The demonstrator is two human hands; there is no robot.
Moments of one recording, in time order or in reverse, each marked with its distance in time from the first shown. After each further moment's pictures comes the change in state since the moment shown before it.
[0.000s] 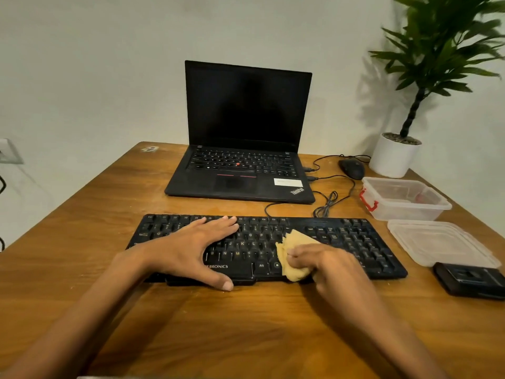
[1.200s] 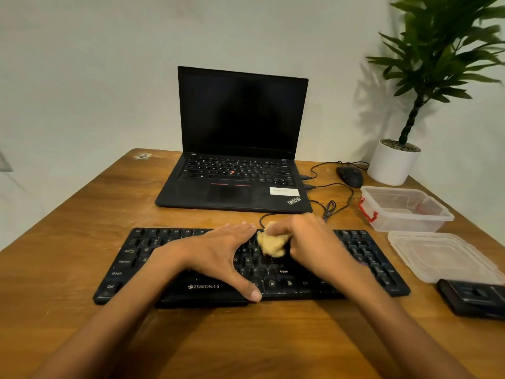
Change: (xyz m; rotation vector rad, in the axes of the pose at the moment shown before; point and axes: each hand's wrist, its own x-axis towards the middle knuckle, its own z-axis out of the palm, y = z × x) left_hand 0.054 0.019 -0.004 -0.048 -0.078 -0.098; right_hand 0.082 0.008 0.004 -0.077 0.020 -0.086
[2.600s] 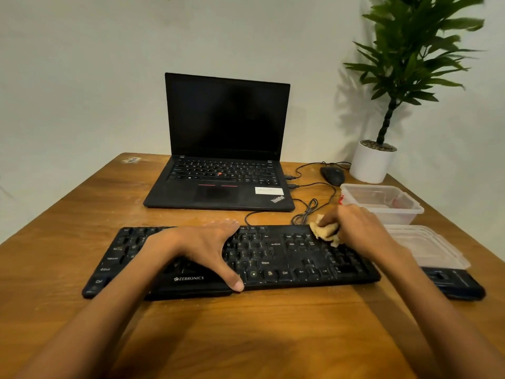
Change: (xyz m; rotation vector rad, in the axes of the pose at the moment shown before) left_hand 0.003 0.011 -0.011 0.007 -0.079 -0.080; right_hand -0.036 0.079 -0.047 -0.178 0.009 0.243
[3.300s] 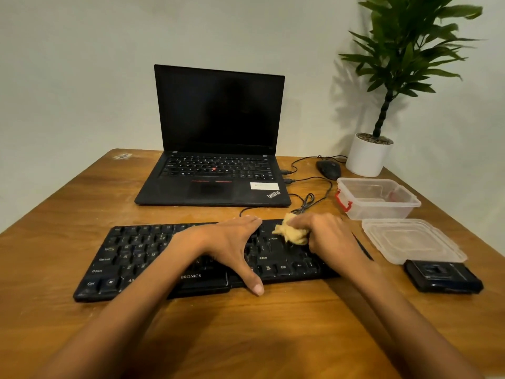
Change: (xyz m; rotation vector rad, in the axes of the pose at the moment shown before) left_hand 0.021 0.037 0.002 0.082 0.012 0.073; right_hand -0.010 -0.035 0.024 0.140 0.039 -0.152
